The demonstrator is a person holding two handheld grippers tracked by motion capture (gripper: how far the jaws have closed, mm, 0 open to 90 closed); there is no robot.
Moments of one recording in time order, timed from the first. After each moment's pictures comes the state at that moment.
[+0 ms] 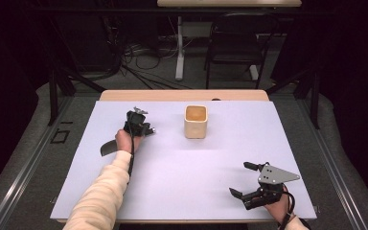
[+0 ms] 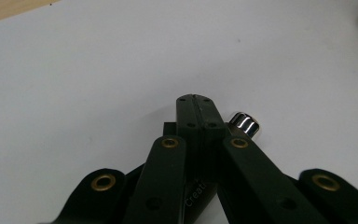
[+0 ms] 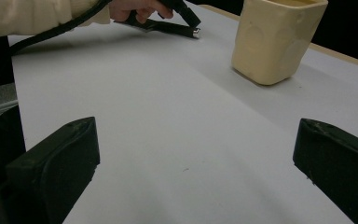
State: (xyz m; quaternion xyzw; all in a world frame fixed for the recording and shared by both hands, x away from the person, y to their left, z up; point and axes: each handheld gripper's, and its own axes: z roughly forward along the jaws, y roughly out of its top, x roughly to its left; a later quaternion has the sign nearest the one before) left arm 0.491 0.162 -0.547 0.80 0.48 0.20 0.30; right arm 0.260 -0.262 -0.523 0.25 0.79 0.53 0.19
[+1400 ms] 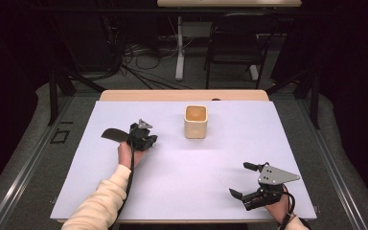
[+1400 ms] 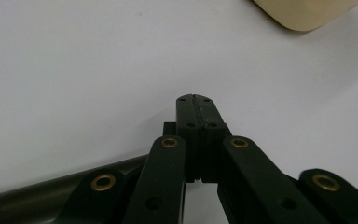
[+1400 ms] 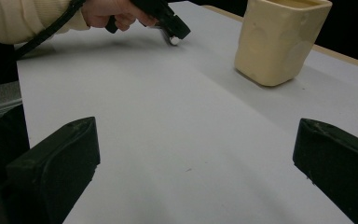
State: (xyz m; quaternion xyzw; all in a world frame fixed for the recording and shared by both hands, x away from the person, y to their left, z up) left arm 0.436 0.149 -0.547 0.83 0.42 0.16 0.34; right arm 0.259 -0.261 -0.522 0.25 0.79 0.53 0.19
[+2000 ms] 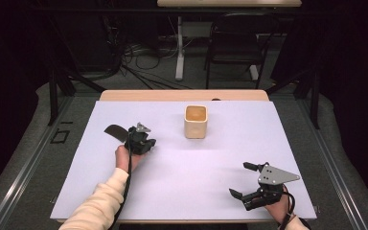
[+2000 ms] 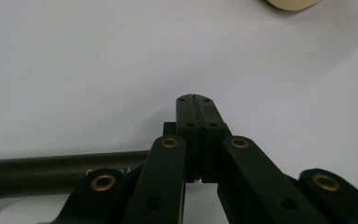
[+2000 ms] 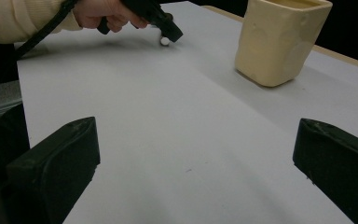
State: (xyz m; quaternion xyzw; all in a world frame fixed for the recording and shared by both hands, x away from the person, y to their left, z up) left arm 0.426 0.154 -0.549 0.83 0.42 0.15 0.34; right arm 0.259 -0.261 -0.522 0.25 0.79 0.53 0.19
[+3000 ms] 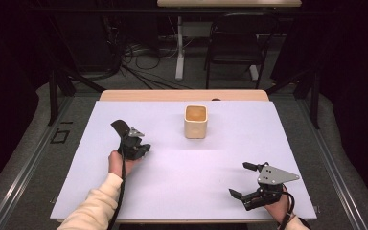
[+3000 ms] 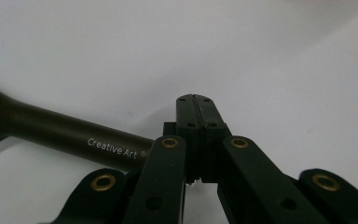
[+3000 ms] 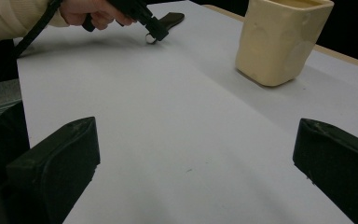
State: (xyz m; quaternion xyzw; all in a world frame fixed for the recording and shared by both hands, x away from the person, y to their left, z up) left arm 0.406 0.173 -0.549 0.83 0.43 0.13 0.33; right arm 0.259 -0.260 -0.522 0.25 0.79 0.53 0.19
